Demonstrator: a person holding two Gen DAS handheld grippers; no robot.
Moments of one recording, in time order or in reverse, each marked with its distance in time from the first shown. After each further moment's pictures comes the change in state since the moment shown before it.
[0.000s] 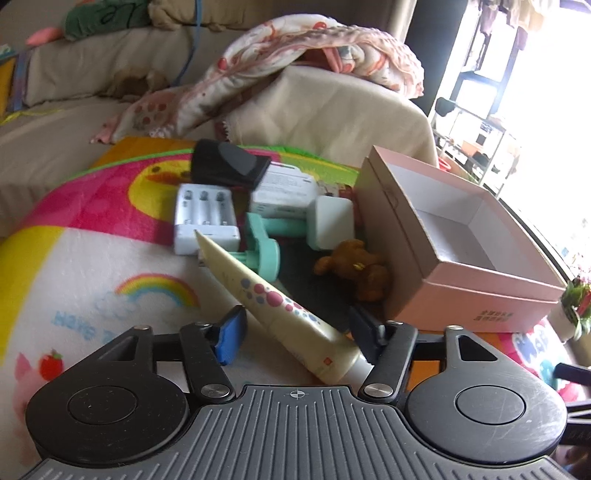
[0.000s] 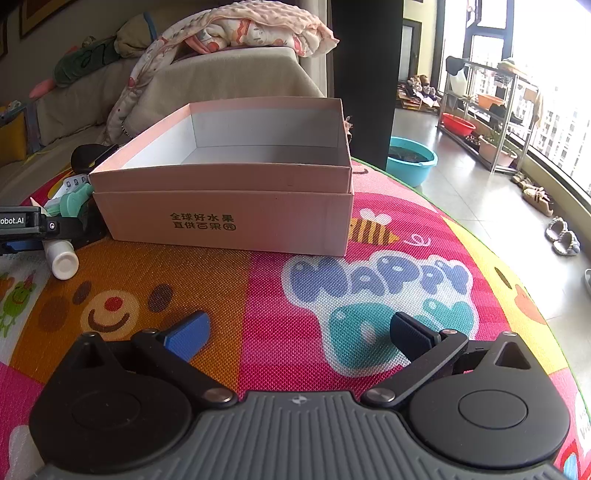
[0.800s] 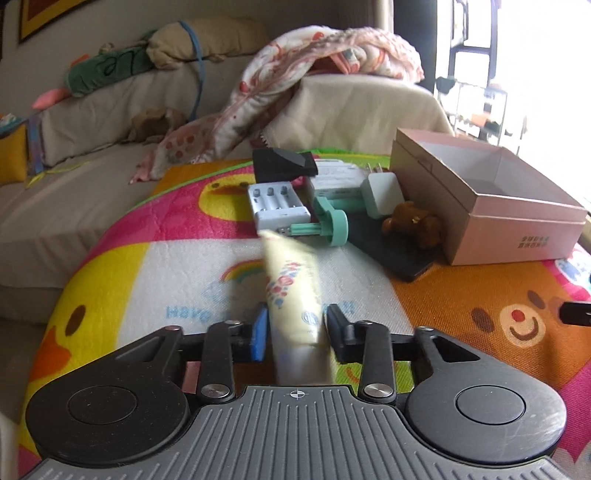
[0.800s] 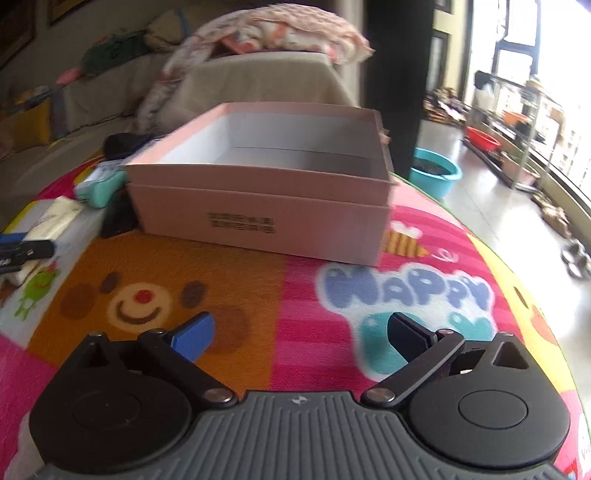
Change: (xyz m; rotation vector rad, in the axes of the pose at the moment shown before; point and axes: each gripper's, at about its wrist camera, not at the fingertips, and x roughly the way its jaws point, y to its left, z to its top) left arm -0.042 0.032 -0.032 0.176 -0.049 0.115; right arm -0.015 0.034 0.002 -0.148 -0.055 0.109
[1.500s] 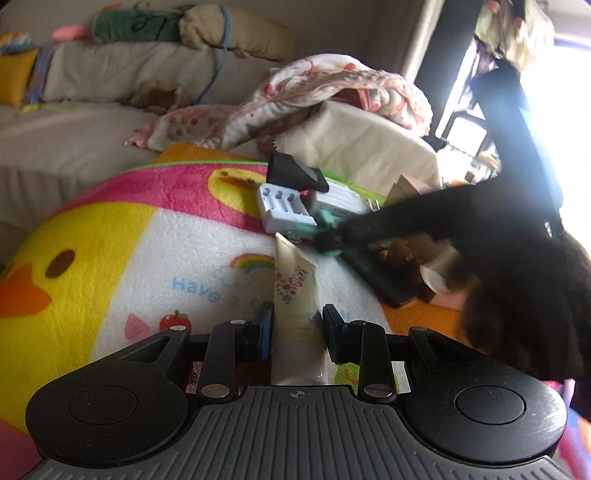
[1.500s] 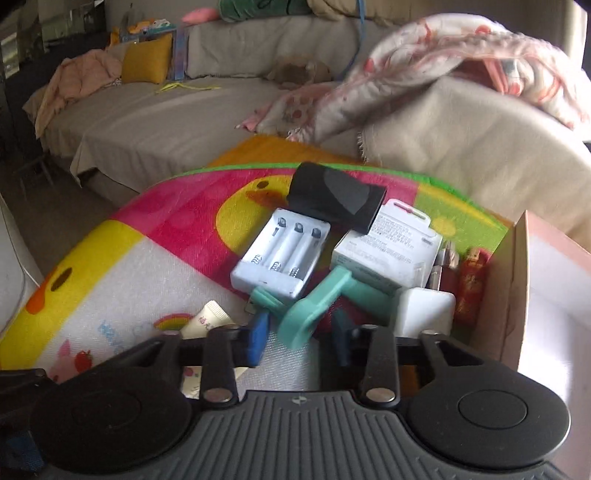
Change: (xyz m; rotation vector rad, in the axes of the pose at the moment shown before) left arm -0.006 0.048 -0.013 -0.274 -0.054 -0.189; right arm 0.119 0.163 0.137 -0.271 0.116 0.253
